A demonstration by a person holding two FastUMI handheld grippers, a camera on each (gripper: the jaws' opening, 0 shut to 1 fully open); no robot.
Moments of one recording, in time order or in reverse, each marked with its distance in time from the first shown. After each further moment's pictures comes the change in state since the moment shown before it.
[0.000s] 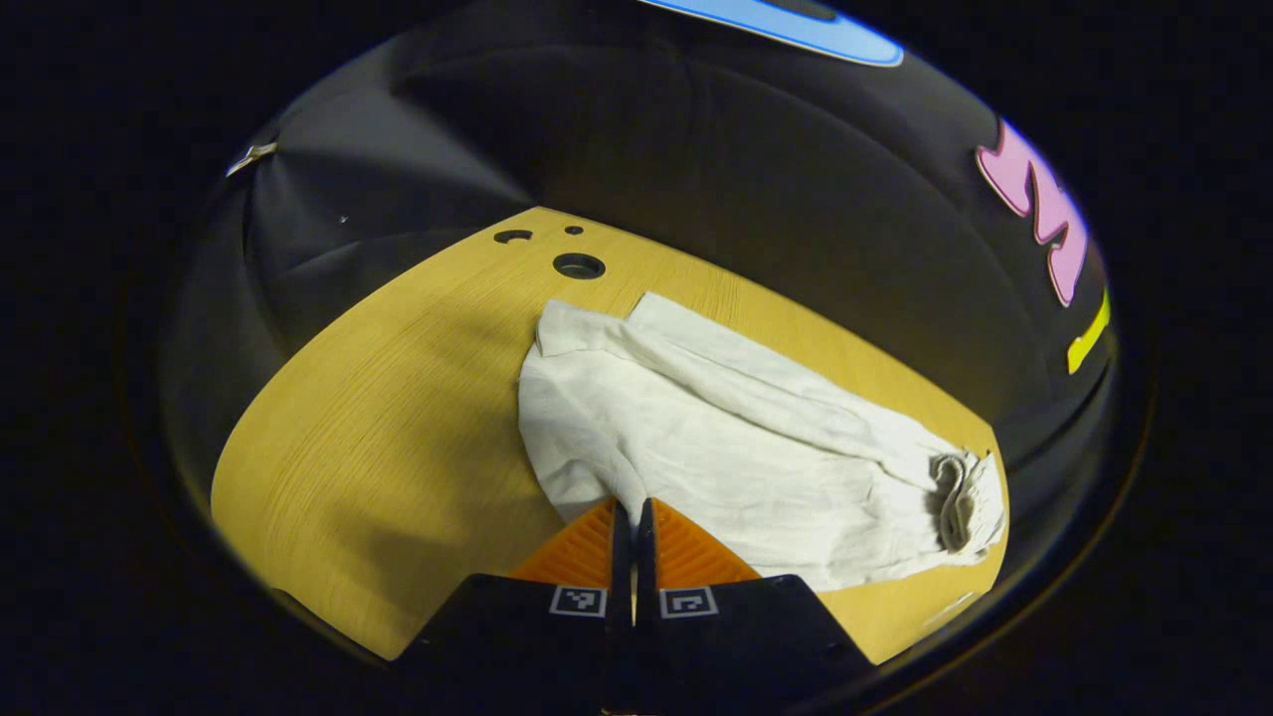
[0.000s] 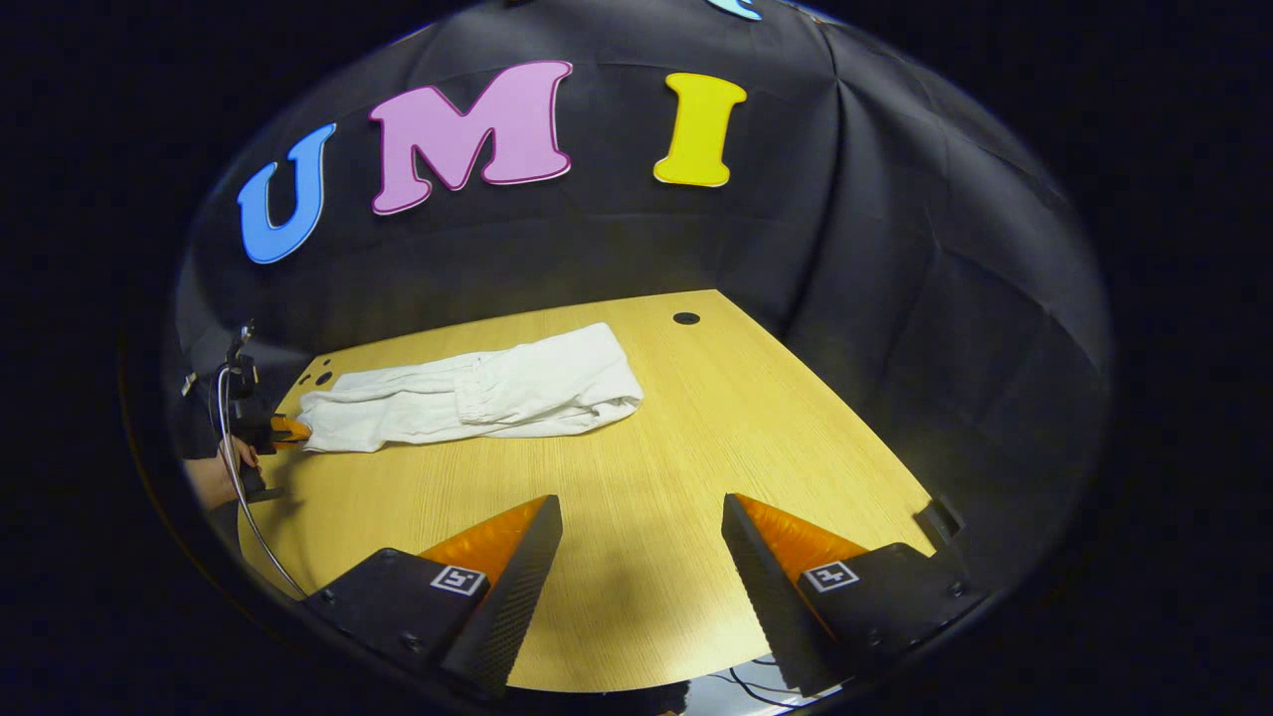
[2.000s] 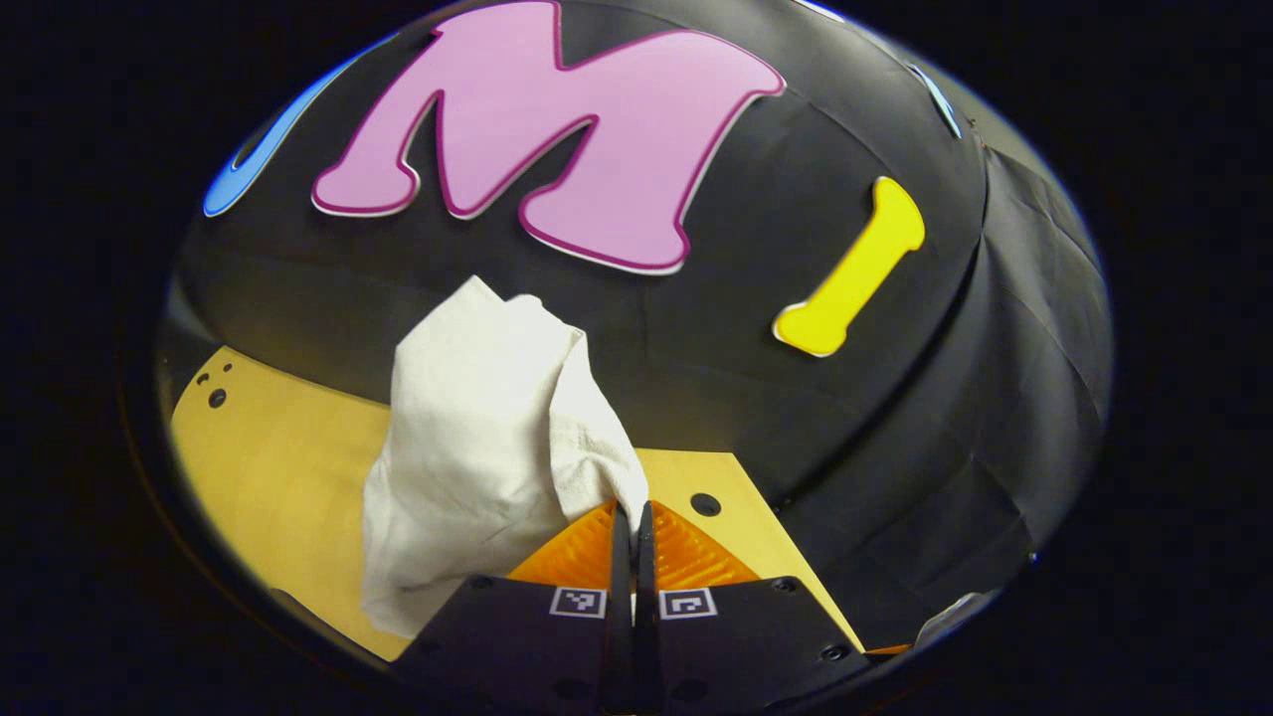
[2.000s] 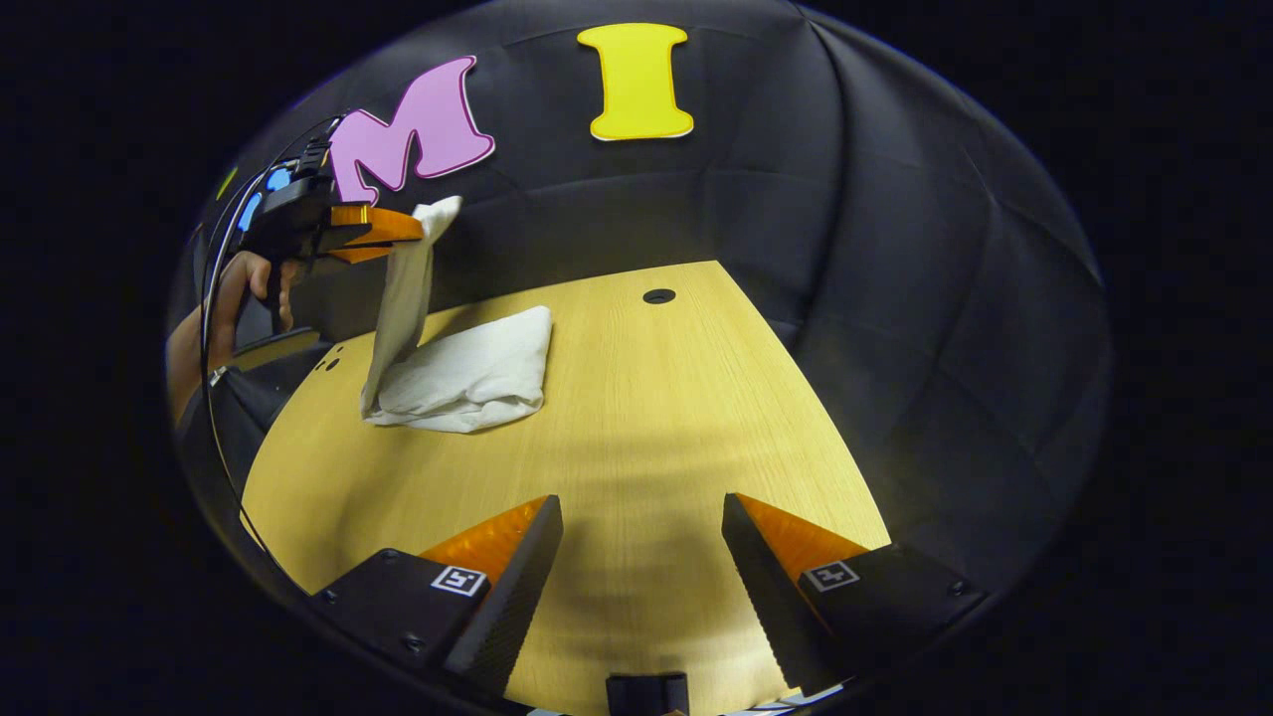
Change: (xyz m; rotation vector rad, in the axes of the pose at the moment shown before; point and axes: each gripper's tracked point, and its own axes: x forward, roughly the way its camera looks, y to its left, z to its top) left arm -0.087 -0.544 -0.069 0.311 -0.141 -0.484; right arm 0.120 -0.167 0.003 -0.032 0.080 0.243
